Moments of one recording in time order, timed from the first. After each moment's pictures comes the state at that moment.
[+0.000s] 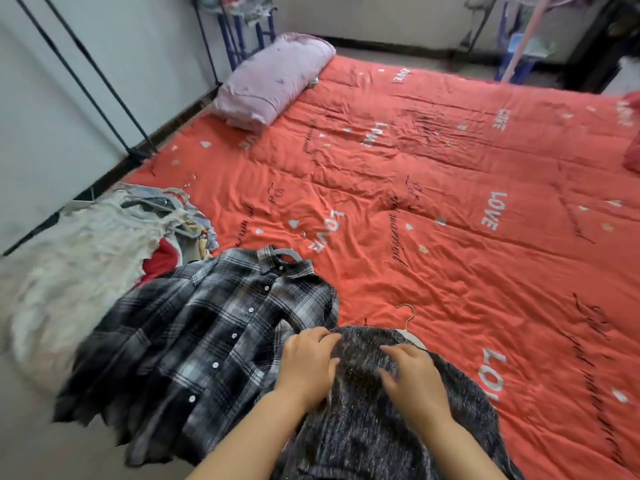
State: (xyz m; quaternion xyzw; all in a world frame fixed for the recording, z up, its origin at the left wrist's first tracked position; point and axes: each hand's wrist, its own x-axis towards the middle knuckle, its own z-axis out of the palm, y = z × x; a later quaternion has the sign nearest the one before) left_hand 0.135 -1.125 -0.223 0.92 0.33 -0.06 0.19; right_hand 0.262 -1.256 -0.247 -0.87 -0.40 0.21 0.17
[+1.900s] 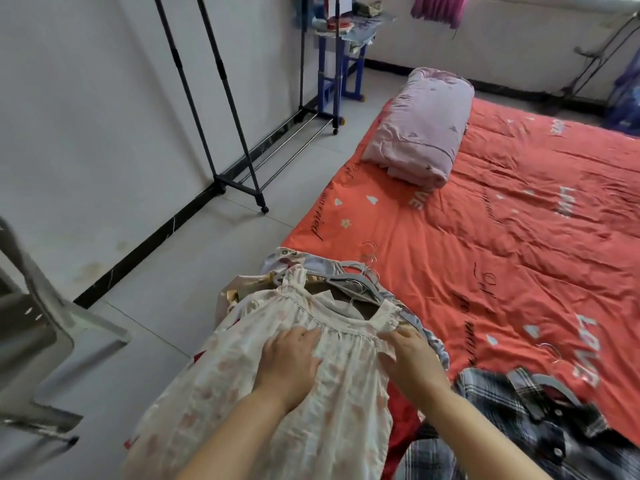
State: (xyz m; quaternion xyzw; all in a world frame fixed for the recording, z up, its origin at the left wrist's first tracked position) left_hand -0.209 -0.461 -0.245 0.90 0.38 -0.04 0.20; right_hand -0.034 -0.573 -0.267 -0.85 -0.47 0.21 0.12
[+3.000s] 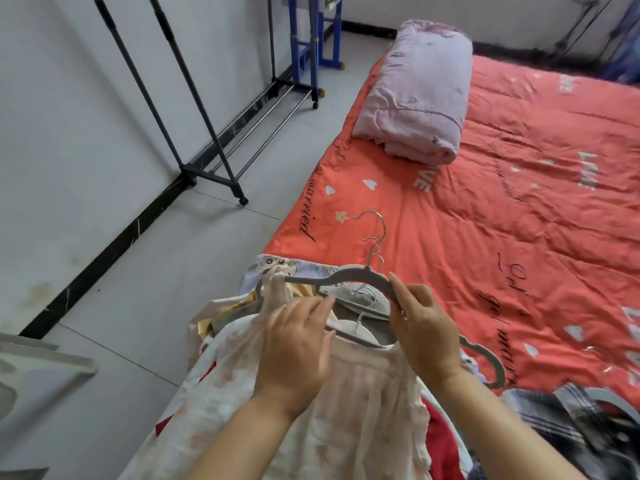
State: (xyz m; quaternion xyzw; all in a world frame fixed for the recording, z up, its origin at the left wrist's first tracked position) left_hand -0.148 -0.370 -0.306 0.92 0.27 0.24 0.19; right_hand 0.024 -0.465 -0.336 -0.82 -0.46 -0.14 0.32
